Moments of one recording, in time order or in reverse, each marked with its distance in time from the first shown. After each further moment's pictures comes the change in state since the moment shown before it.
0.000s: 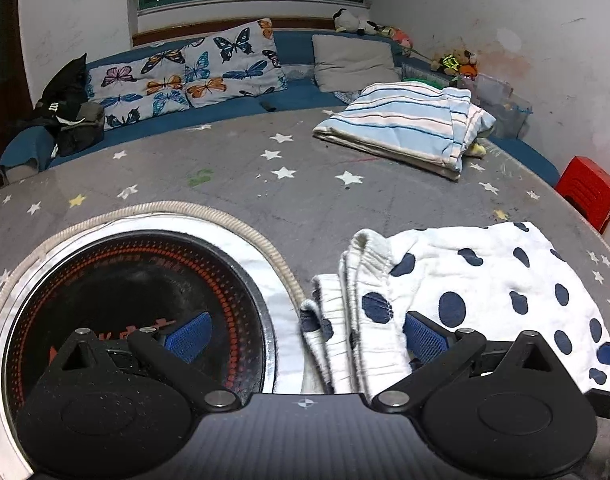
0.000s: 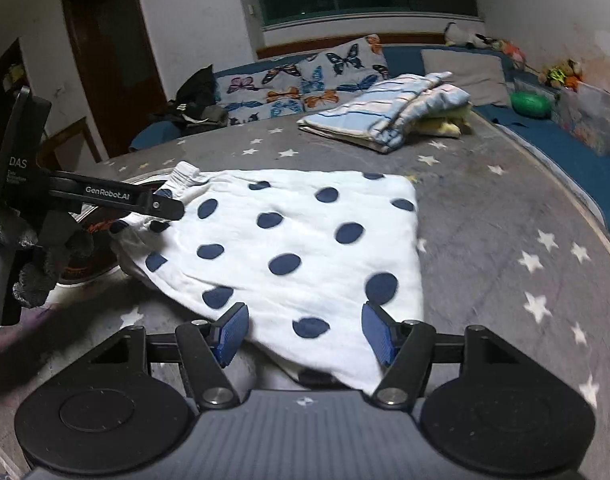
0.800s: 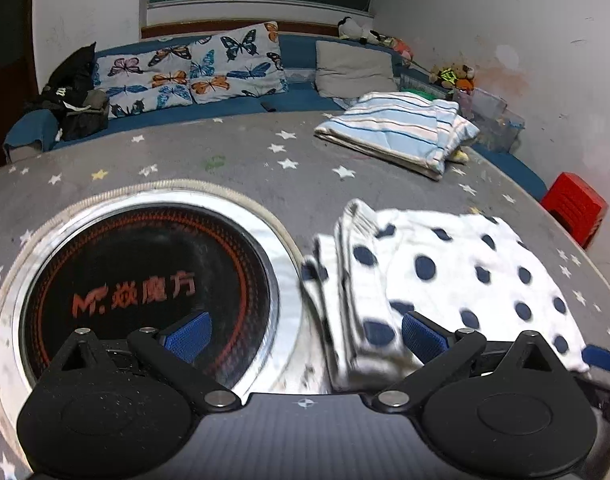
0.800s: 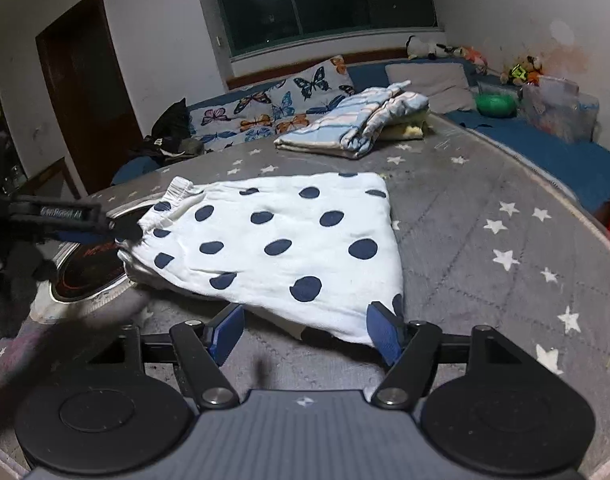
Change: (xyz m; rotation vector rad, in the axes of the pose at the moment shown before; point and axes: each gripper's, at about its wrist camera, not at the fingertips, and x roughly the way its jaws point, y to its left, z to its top) left arm -0.052 0.008 -0.030 -0.057 -0.006 -0.045; right arm -0.031 0.010 -0.030 0.097 -0.098 -0.058
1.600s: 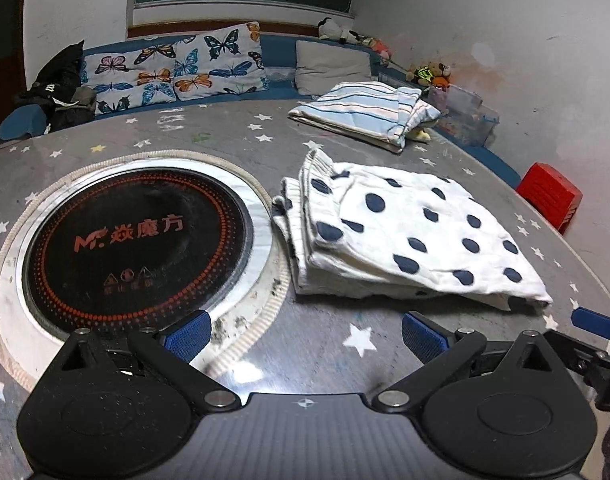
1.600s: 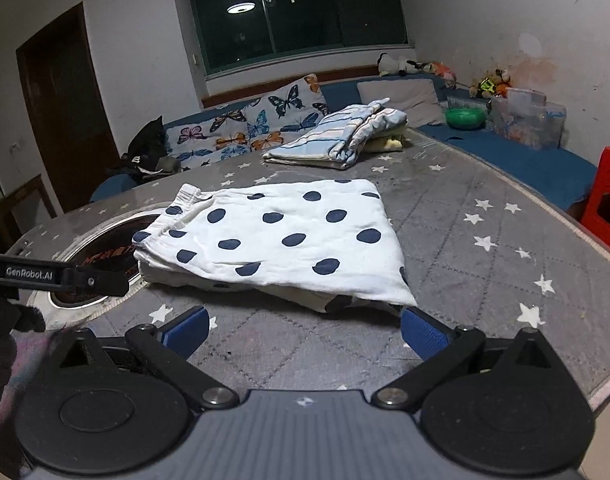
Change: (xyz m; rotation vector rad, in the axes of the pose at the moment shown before) left arm -0.042 -0.012 -0.051 0.019 -0.006 -0.065; right arm -0.030 0.036 -0.022 0.036 -0.056 -0.097
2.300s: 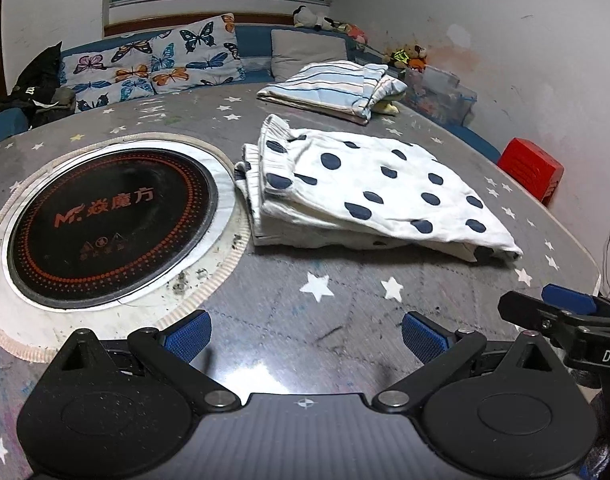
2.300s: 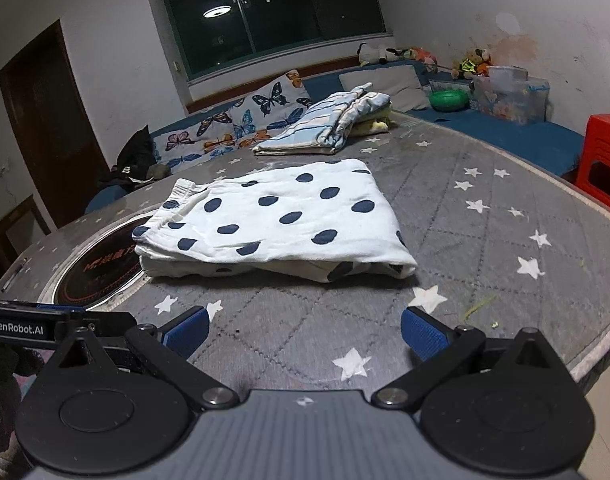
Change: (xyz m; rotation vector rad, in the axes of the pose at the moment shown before) left arm -0.009 -0.022 -0.028 0.057 0.035 -0.040; right arm -0.005 0.000 -0.018 0.090 0.017 -0.015
